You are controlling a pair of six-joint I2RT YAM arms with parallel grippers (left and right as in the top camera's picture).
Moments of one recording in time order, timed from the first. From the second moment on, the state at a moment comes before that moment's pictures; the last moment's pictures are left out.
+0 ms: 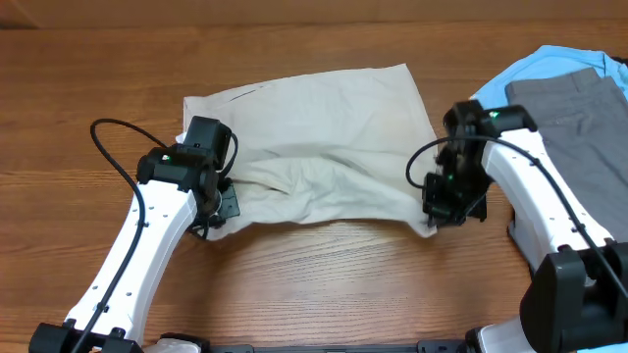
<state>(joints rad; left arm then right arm) -0.21 1.44 1.13 -1.19 -0.11 -0.51 0.14 1.68 1.26 -1.43 -0.23 0.34</state>
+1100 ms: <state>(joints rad) -0.31 1.44 0.91 -1.51 0.21 -0.51 0.13 1.68 1.12 -1.60 -0.14 0.58</state>
